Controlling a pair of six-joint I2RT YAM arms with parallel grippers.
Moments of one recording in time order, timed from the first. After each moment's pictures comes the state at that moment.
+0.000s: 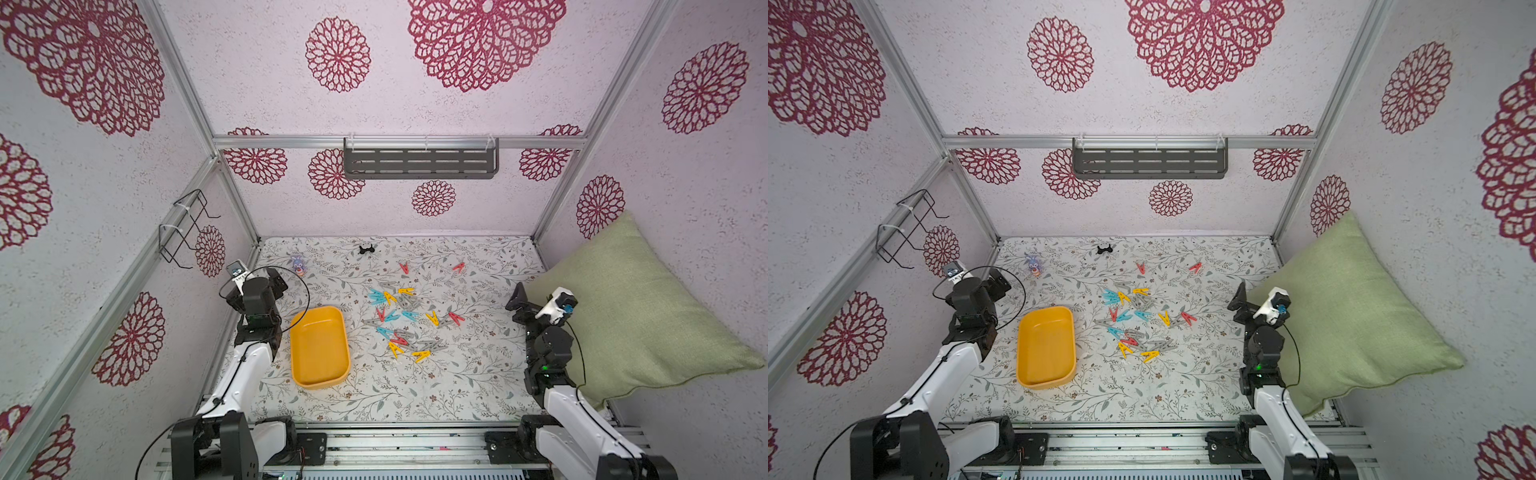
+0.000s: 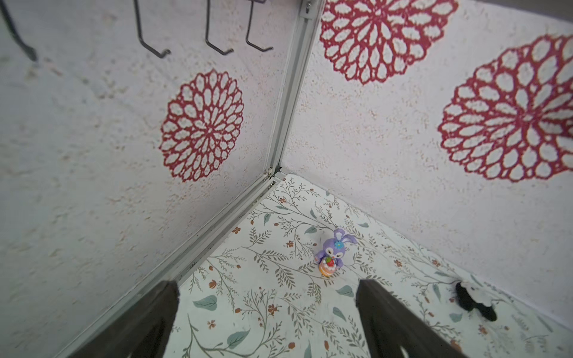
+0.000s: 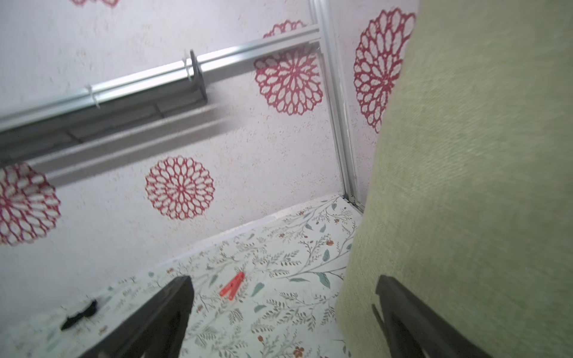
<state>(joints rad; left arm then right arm) 0.10 1.14 0.72 0.14 -0.45 -0.37 0.03 0.82 0.25 0.67 0.26 0.35</state>
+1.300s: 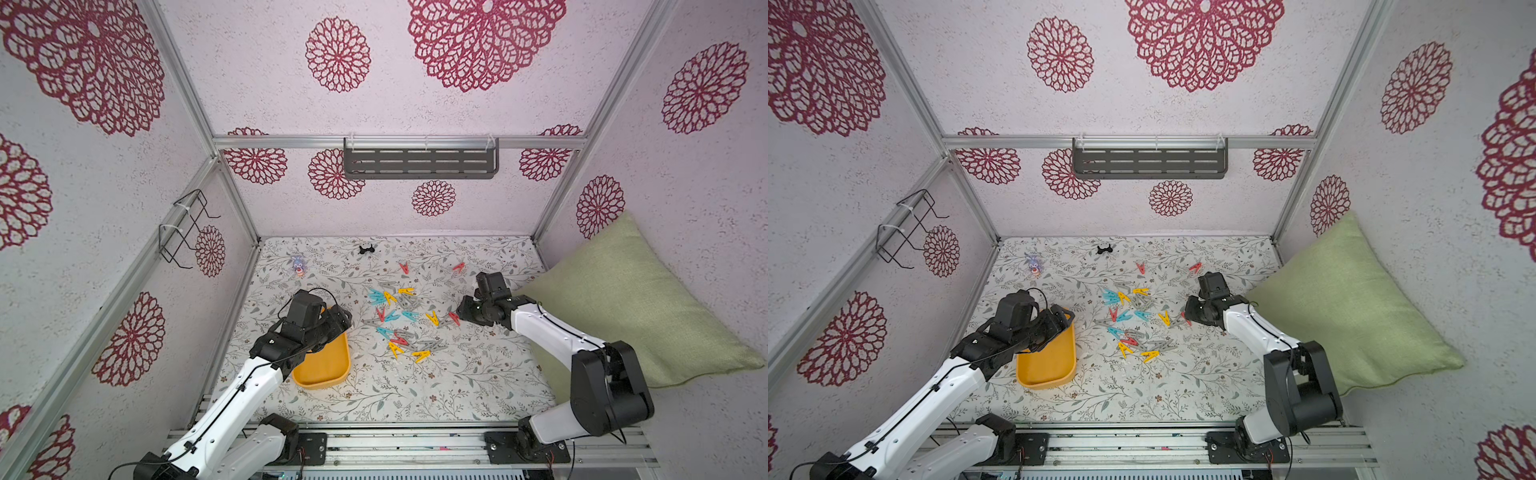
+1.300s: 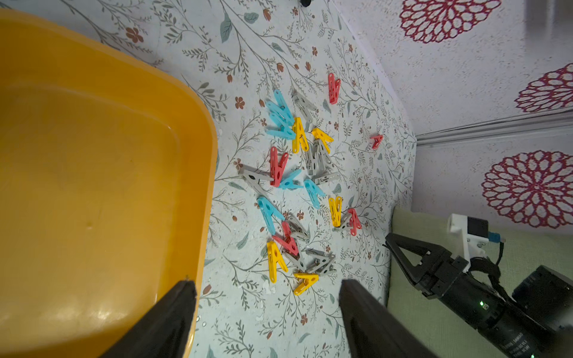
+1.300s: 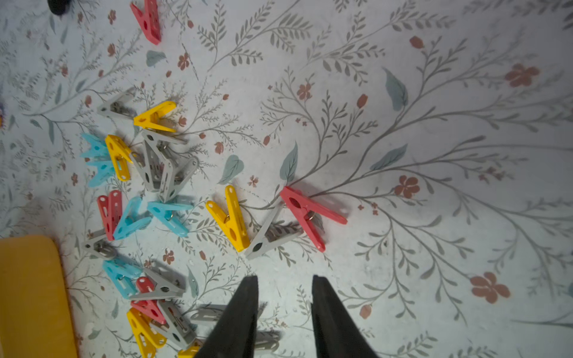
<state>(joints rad) -0.40 0.98 0.76 -0.55 0.07 -0.99 0.32 1.51 0.95 -0.44 -0.10 0.51</state>
